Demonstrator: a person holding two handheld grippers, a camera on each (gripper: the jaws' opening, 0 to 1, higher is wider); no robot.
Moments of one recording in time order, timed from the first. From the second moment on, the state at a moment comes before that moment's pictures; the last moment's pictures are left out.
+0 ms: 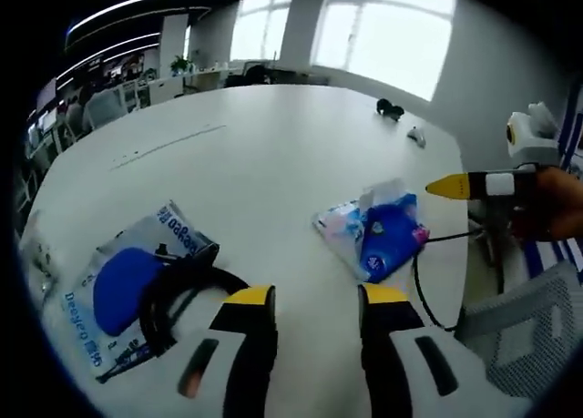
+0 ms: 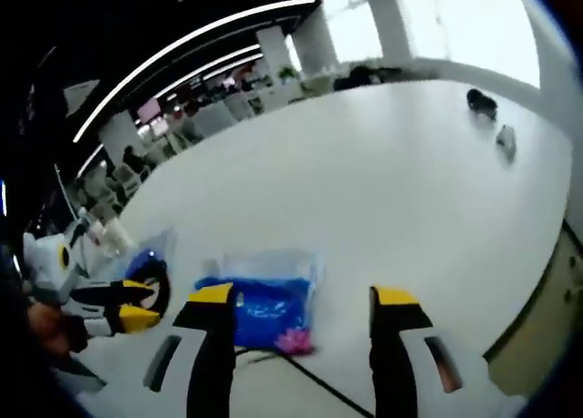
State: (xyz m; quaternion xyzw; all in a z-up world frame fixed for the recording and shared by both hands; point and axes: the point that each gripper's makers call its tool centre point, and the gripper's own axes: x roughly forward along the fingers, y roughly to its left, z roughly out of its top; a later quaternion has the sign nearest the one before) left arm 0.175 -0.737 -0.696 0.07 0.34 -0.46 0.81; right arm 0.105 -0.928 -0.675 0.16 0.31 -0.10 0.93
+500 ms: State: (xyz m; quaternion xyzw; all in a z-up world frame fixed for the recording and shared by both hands) left arm 0.194 -0.685 -0.673 0.03 0.31 -0.41 0.86; right arm 0.112 -0.901 -0.663 0.13 0.29 -0.06 0.95
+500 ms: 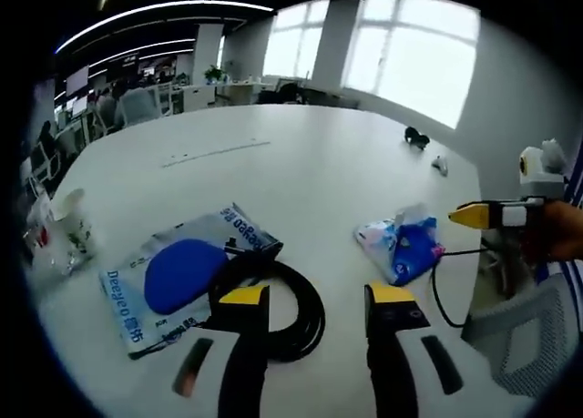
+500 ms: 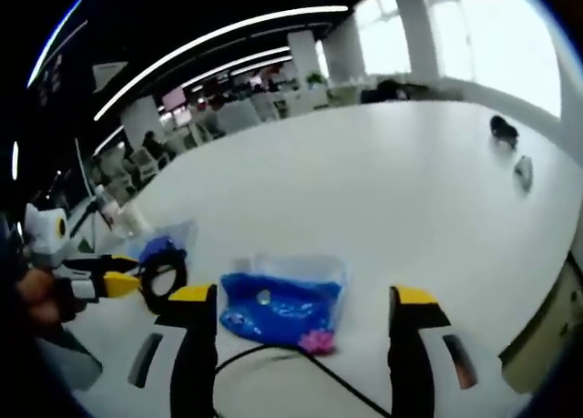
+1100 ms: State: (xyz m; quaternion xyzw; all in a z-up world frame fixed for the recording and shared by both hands) left arm 0.199 -0.637 -0.673 0.01 0.32 -0.37 0.87; right arm 0.140 -0.853 -0.662 0.07 0.31 0.04 0.95
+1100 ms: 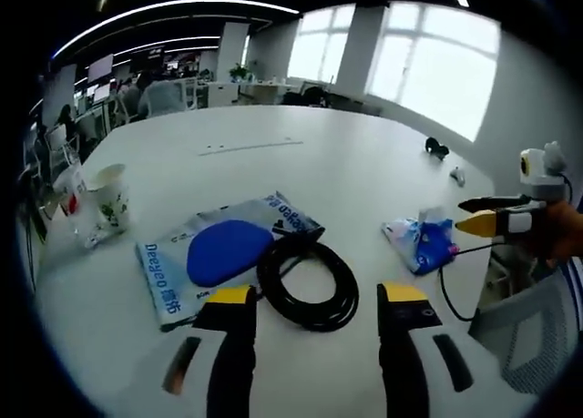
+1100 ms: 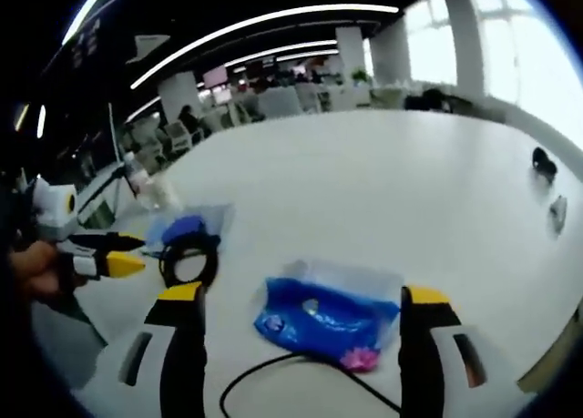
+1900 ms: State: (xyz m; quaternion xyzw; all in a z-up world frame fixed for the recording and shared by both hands) left arm 0.198 -0.608 -0.673 0.04 0.30 -0.38 0.87; right arm 0.175 -0.794 -0.668 0.00 0.34 0.14 0.93
